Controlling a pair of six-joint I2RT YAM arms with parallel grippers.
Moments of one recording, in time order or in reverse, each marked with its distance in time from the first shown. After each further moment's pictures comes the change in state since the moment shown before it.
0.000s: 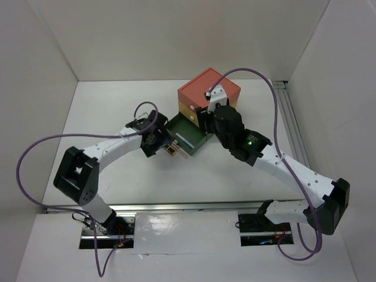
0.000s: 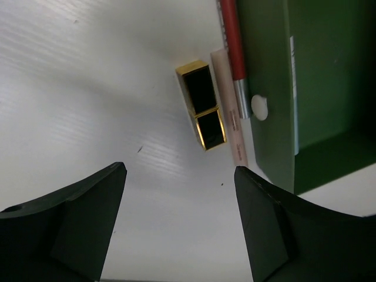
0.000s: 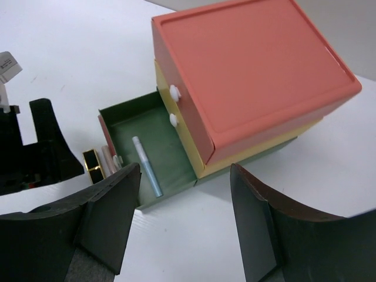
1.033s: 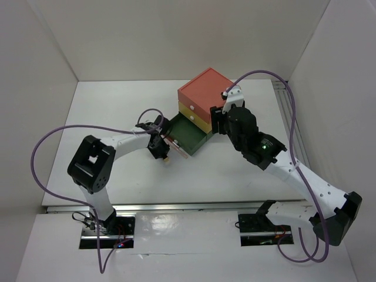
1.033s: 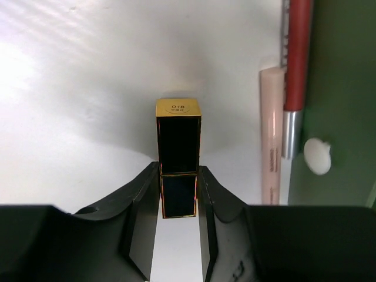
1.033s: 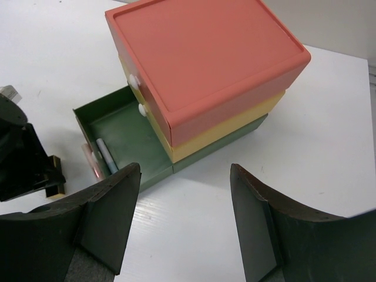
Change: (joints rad) left arm 0.002 0.211 0.016 0.063 0.000 -0.080; right arm -0.077 -0.121 -0.040 -0.097 0.024 0.058
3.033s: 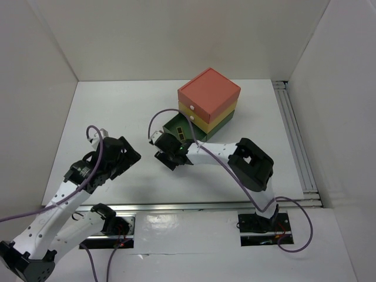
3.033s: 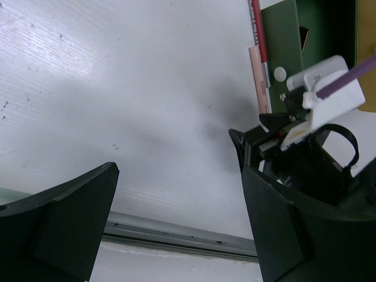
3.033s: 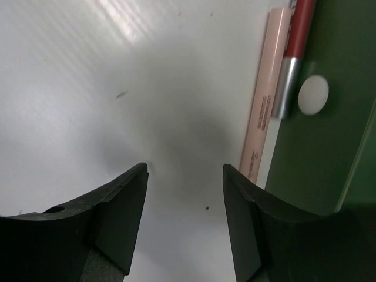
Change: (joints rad) left arm 0.053 -1.013 -0.302 -0.310 -0.096 0.142; right arm 0.251 0.839 0.173 0.004 -0.306 -0.136
